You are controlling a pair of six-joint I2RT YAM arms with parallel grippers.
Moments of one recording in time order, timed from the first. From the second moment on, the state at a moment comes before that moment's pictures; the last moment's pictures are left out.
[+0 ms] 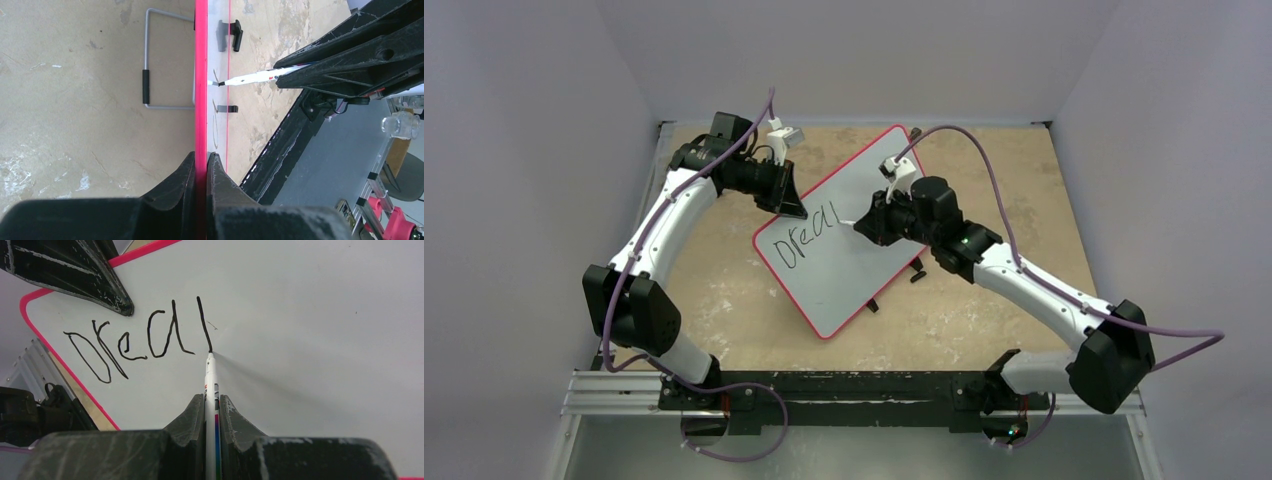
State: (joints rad) left arm -0.26 1.58 1.54 -0.95 0.75 0.08; right arm 0.68 1.28 0.99 -0.10 -0.17 0.32
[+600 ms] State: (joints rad) left arm -0.26 1.58 1.54 -0.95 0.75 0.08; right arm 0.66 1.35 1.14 -0.11 -0.14 0.30
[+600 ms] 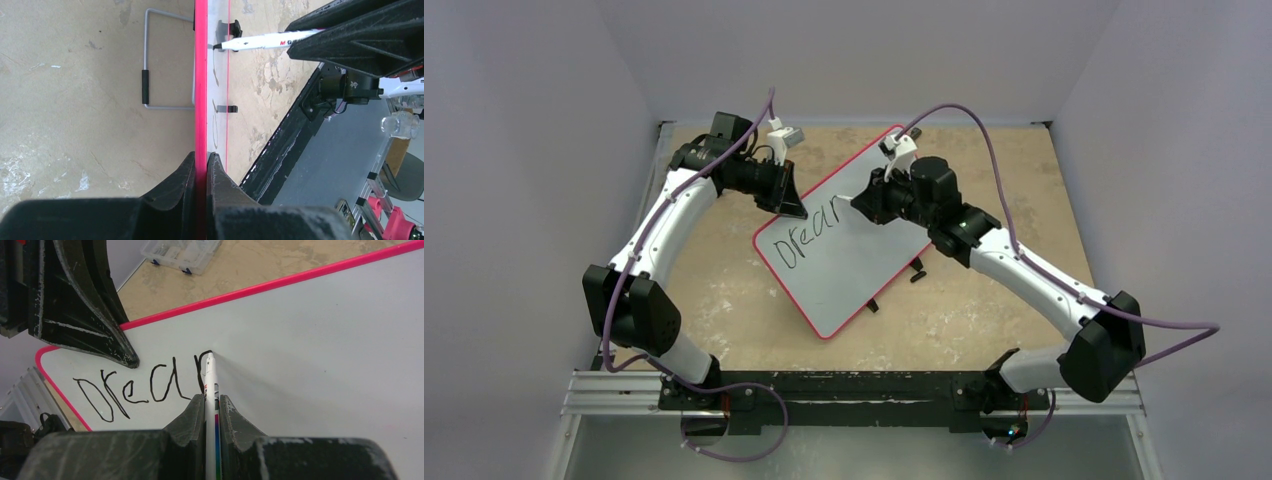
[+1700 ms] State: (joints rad) left arm -0.27 1.57 1.54 -0.95 0.72 0.06; right arm 0.64 1.28 0.98 -0.08 -0.18 0.33
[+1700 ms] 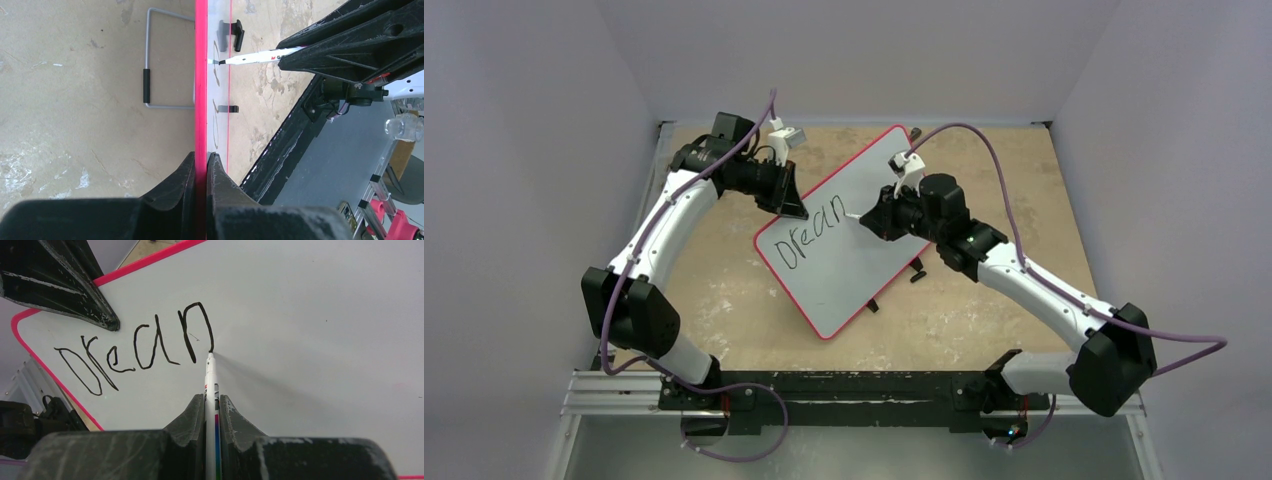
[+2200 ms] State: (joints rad) left arm -0.28 1.55 1.52 -0.94 0.71 0.06; right arm 0.64 1.37 1.17 -0.11 -0.17 0.33
